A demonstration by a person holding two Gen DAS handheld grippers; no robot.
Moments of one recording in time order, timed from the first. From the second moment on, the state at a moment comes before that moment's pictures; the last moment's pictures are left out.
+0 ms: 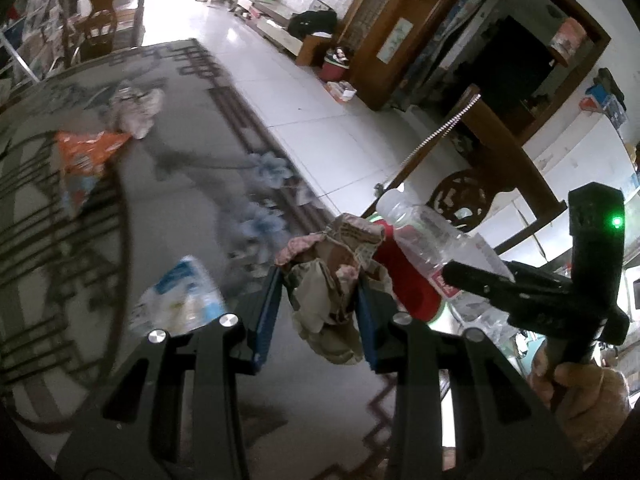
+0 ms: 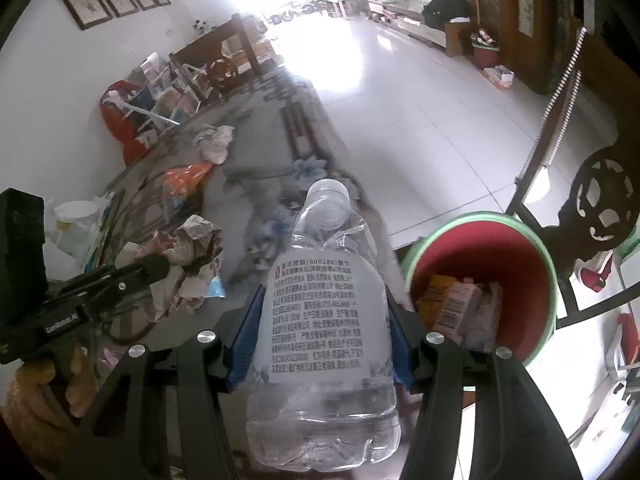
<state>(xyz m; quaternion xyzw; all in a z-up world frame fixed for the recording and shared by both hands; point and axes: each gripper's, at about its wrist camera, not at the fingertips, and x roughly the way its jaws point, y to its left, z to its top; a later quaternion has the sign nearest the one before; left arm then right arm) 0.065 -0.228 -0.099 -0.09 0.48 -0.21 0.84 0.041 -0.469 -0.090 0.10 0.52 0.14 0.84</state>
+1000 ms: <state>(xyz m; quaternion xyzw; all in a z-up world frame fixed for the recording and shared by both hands) 0.104 -0.427 -0.125 -0.05 0.51 -0.30 0.80 0.044 -0.656 -0.106 0.20 0.51 0.05 0.84</state>
